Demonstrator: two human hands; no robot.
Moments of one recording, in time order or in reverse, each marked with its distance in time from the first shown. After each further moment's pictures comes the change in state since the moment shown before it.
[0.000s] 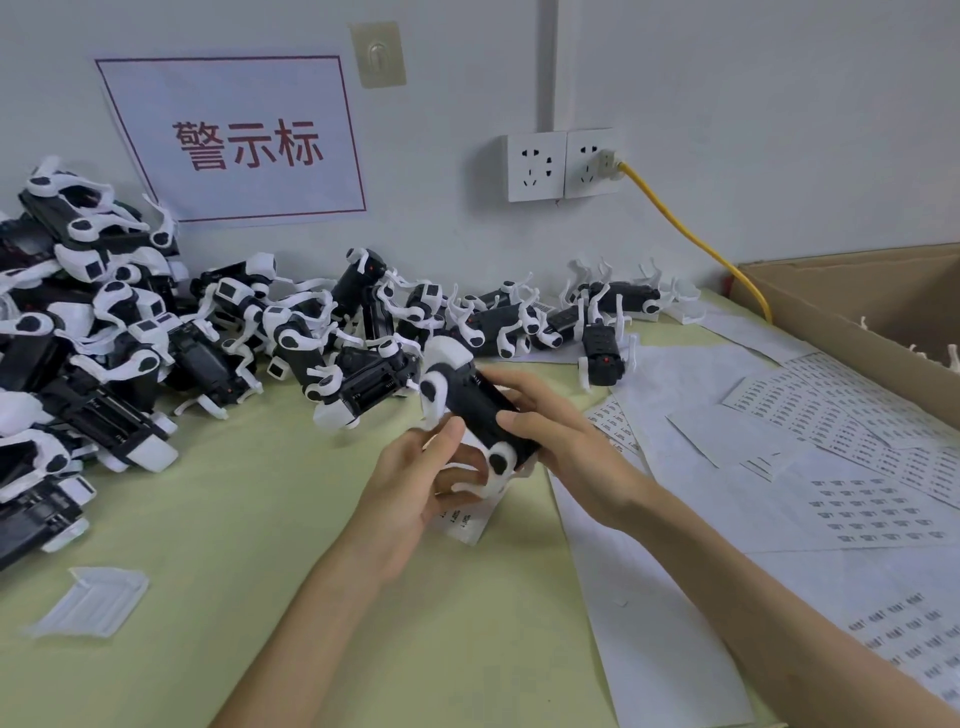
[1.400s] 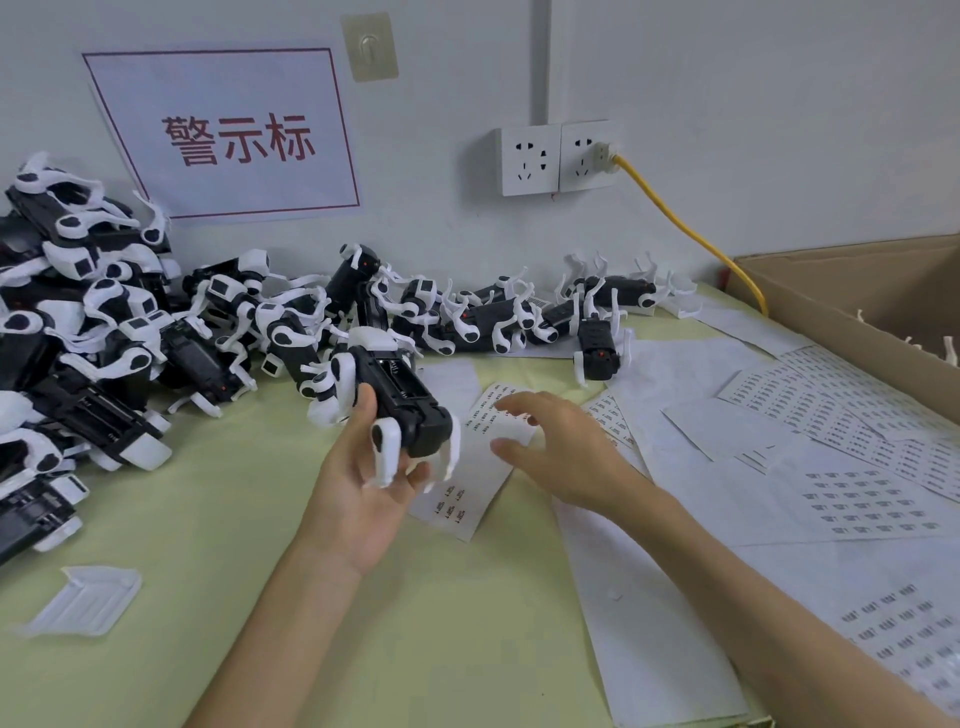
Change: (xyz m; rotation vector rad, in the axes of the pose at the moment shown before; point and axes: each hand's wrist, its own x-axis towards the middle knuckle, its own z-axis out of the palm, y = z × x) left_hand -0.001 0.012 -0.020 -0.248 -0.053 0.151; right_hand 0.011 0.024 -0.014 -0.897 0.142 0.069
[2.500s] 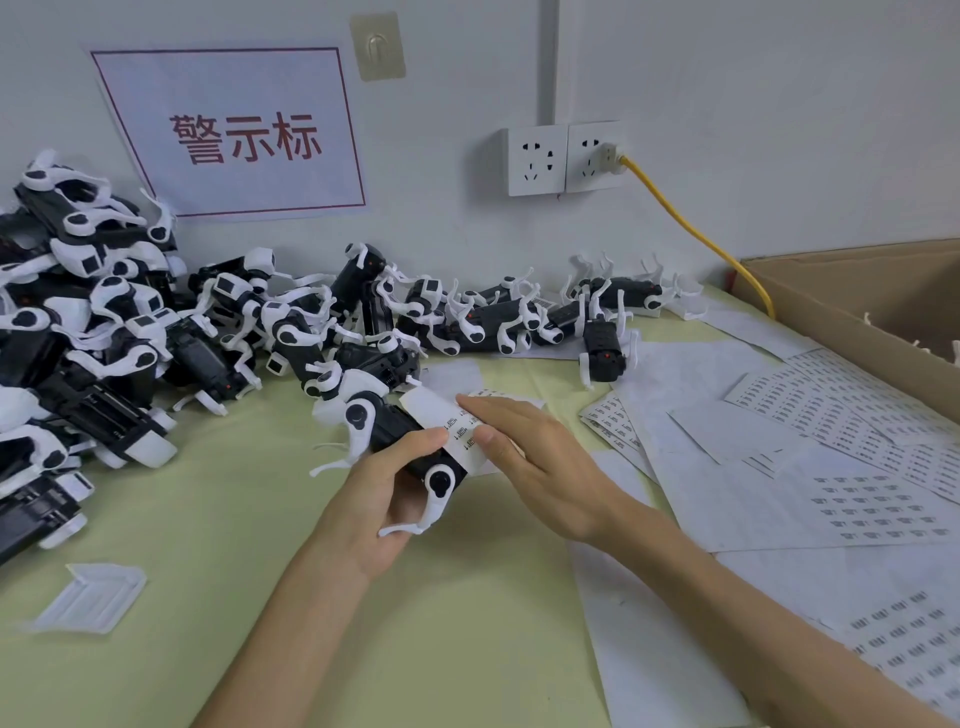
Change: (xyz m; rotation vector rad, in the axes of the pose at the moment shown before) left_hand 0.001 -0.006 0.006 -0.101 0.086 -0.263; right_hand -0.012 -0.014 0.014 0.214 0.053 -0.378
